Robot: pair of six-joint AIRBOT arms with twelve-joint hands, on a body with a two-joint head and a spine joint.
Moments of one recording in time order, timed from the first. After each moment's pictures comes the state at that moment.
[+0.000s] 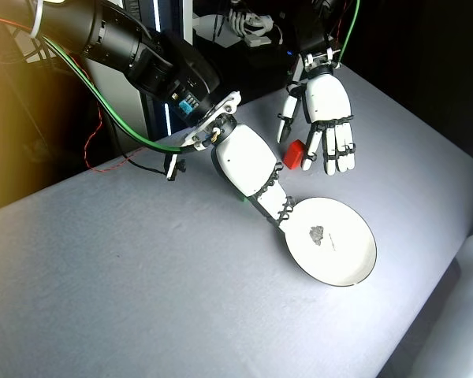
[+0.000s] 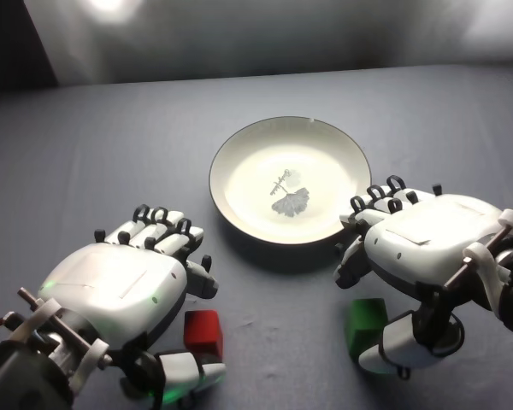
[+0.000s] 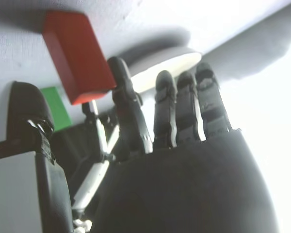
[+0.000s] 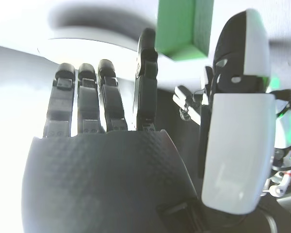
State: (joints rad) left arm 0.60 -1.00 0.59 -0.94 -0.96 1.76; right arm -0.32 -1.08 0.65 1.42 0.74 -2.31
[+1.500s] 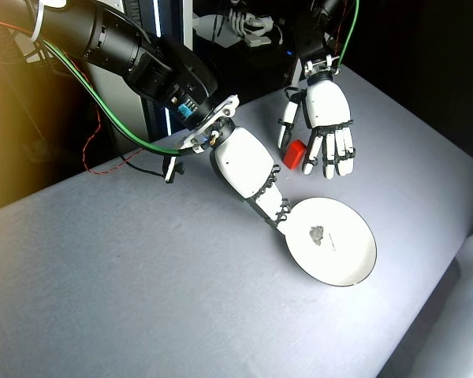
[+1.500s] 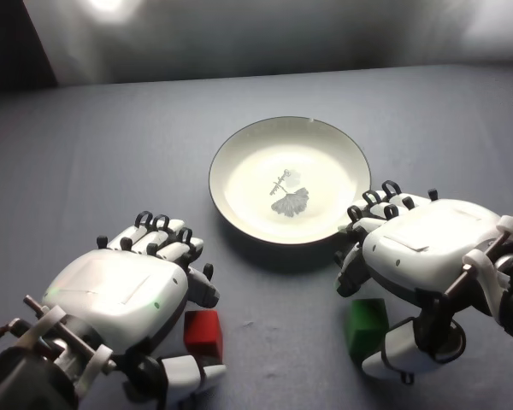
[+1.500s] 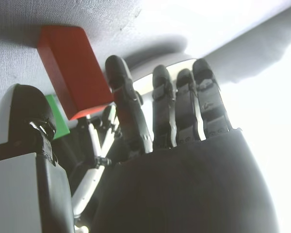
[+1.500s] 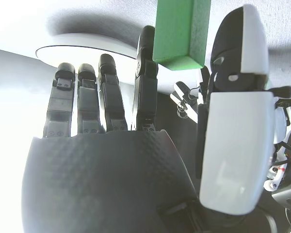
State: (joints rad) left arm 0.63 -1.03 0.61 -0.92 -0.98 1.75; right arm -0.33 -1.08 0.65 1.40 0.73 -2.30
